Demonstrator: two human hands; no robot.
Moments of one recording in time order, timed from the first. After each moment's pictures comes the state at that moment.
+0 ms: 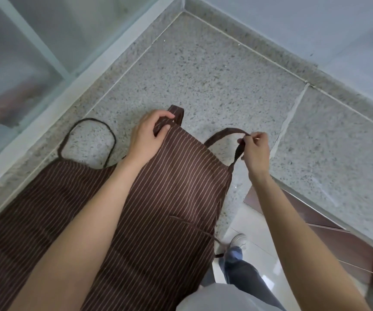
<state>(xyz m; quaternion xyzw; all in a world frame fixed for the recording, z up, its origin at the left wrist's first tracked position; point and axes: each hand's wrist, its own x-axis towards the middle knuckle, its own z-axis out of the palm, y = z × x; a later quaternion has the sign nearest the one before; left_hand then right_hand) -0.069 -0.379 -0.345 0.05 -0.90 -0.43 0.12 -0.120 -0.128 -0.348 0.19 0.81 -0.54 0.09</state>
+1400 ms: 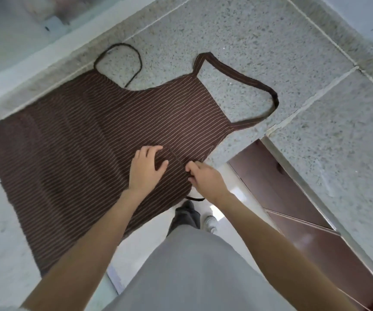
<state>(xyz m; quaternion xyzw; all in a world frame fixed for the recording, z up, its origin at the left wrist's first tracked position) 0.149 -0.238 -0.402 0.31 -0.92 -0.23 0.00 0.039 -0.073 -0.408 -0.49 0.82 -0.18 0.23</state>
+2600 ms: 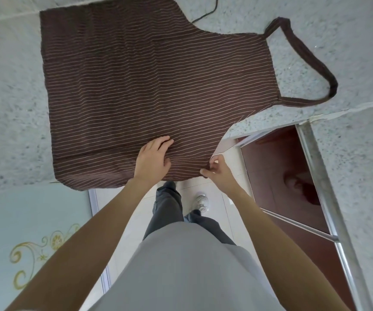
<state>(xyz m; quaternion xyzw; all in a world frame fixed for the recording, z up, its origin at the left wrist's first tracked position) 0.305 -0.136 -0.423 0.42 -0.89 -0.19 -0.03 0.132 -0.003 -0.434 -0.23 0.72 -0.35 0.55</state>
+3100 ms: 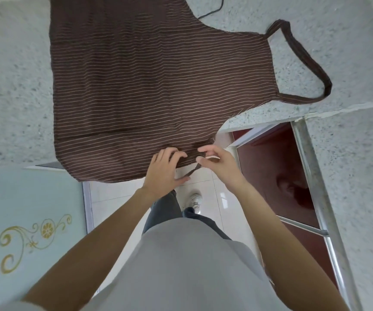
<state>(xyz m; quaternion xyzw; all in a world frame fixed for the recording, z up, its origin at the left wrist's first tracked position) 0.318 -0.065 -0.430 0.37 -0.91 -0.20 0.05 0.144 0.008 -0.381 -0.27 0.69 -0.41 0.53</state>
